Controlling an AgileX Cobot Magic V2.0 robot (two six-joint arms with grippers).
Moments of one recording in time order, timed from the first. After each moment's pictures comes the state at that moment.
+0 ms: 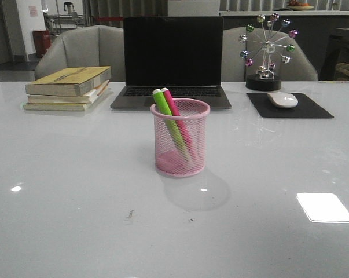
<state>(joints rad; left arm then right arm) -0.61 0.80 -0.83 -0.09 0.82 0.37 0.46 0.76 -0.82 0.03 0.90 -0.01</state>
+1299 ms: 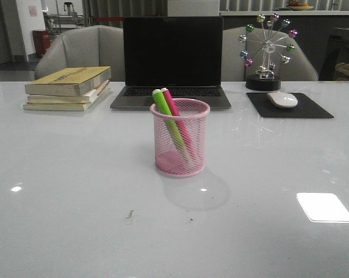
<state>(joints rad) -0.61 0.68 -0.70 0.08 0.85 0.09 0.46 0.67 -0.65 0.03 0.74 -0.01</state>
